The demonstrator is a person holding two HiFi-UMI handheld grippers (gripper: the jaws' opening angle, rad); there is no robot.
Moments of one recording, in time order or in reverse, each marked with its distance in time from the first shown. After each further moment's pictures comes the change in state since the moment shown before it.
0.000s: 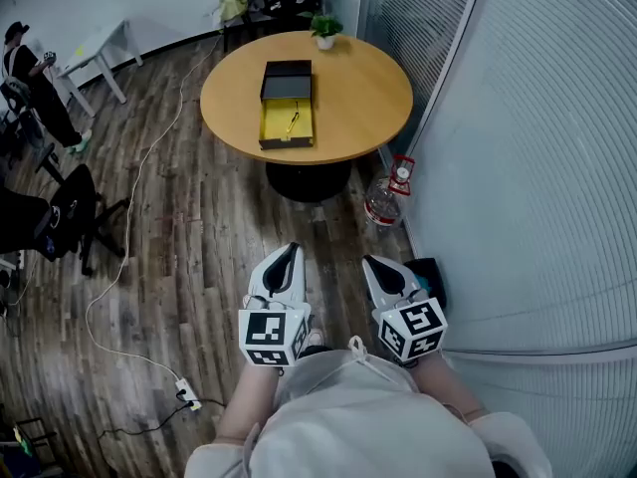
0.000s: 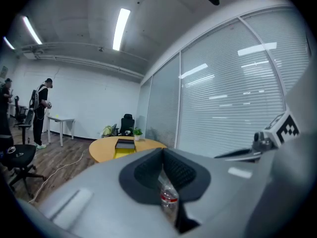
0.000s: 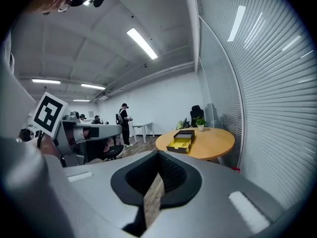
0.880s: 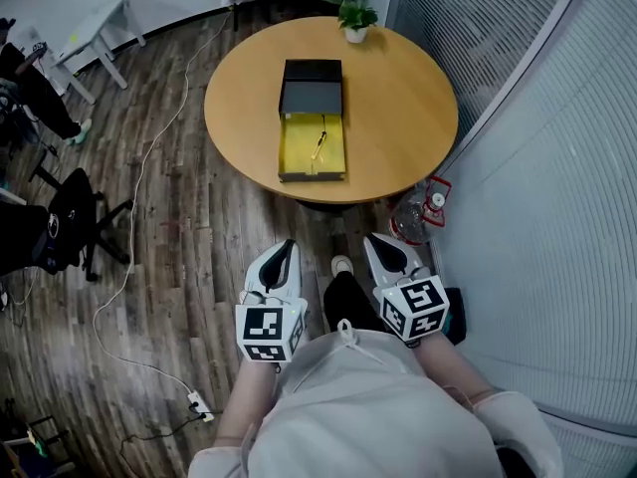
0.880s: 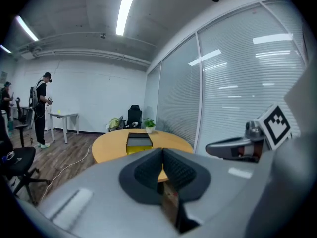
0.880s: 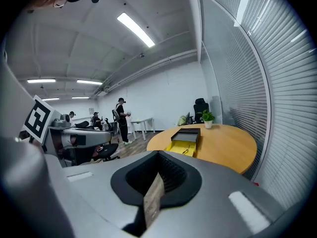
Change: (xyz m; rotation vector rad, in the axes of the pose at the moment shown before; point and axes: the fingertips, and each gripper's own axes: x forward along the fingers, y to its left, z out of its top) left arm 0.209 0.177 -0.014 0.006 0.117 0.053; right arm 0.282 -0.090 0.043 0.001 0.067 0.029
